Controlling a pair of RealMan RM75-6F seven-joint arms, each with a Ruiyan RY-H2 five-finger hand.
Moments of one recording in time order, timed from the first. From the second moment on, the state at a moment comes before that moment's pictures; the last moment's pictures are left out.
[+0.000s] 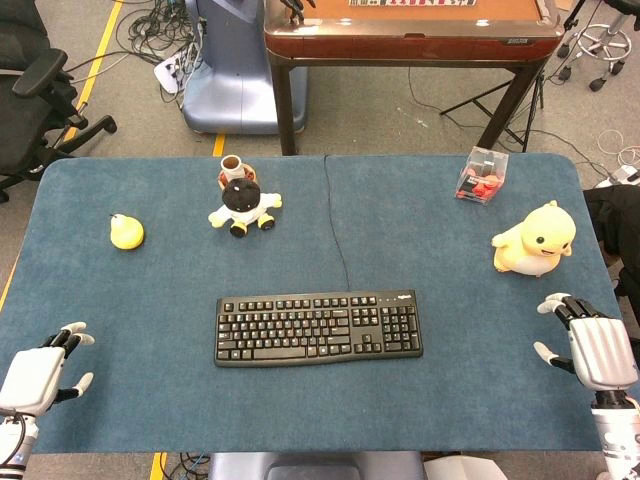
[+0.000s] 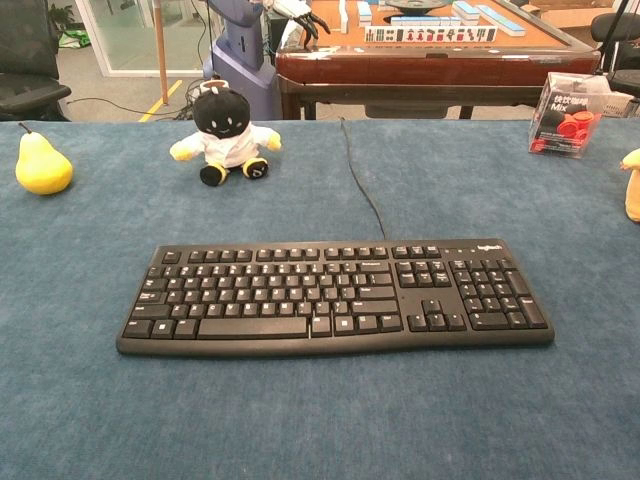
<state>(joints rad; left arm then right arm) -0.12 -1.11 -0.01 -1.69 1.37 1.34 0.20 0.08 -1.16 0.07 -1.57 -1.50 1.49 -0.08</state>
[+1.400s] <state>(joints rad) -0.44 -1.18 -0.03 -1.78 1.59 1.02 0.05 0.07 -1.14 0.07 -1.60 -1.50 1.51 -0.10</state>
